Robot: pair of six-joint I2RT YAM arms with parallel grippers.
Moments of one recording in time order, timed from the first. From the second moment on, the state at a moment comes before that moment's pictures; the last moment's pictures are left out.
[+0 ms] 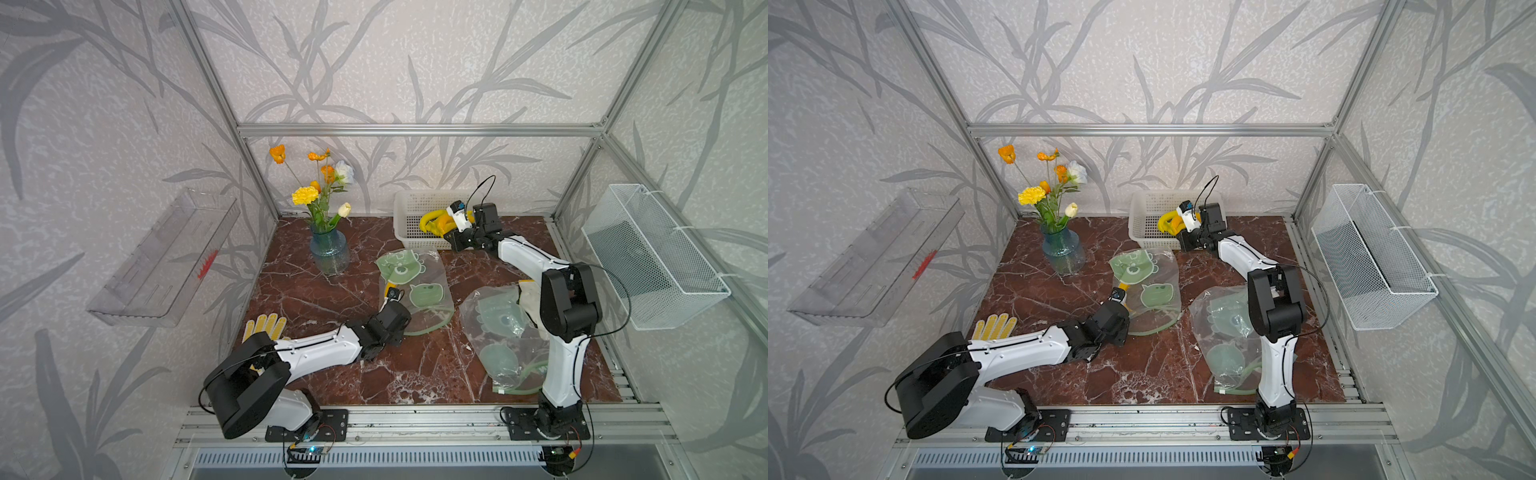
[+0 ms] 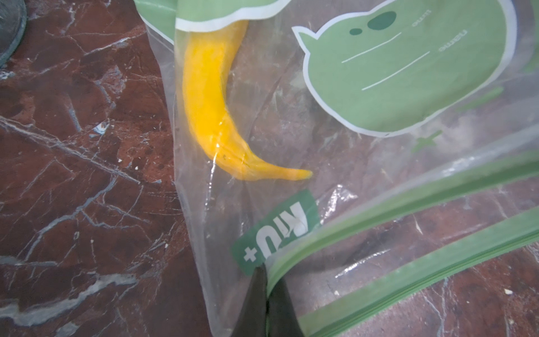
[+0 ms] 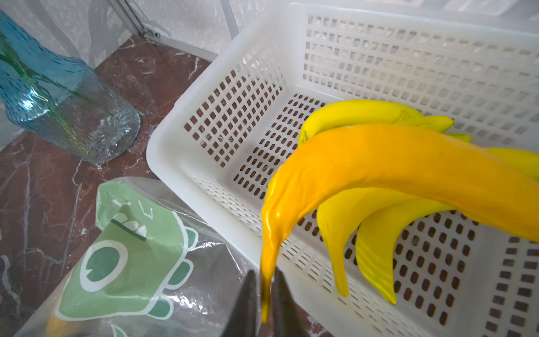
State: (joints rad) left arm -0.84 1.40 0.64 -0.19 -0.35 -0.46; right arm 0.28 2.05 1.61 -0.24 -0.39 -0.06
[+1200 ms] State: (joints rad) left arm -0.84 1.41 0.63 -0.17 -0.34 -0.46; right arm 0.33 1.04 0.78 -0.29 -0.37 0.17
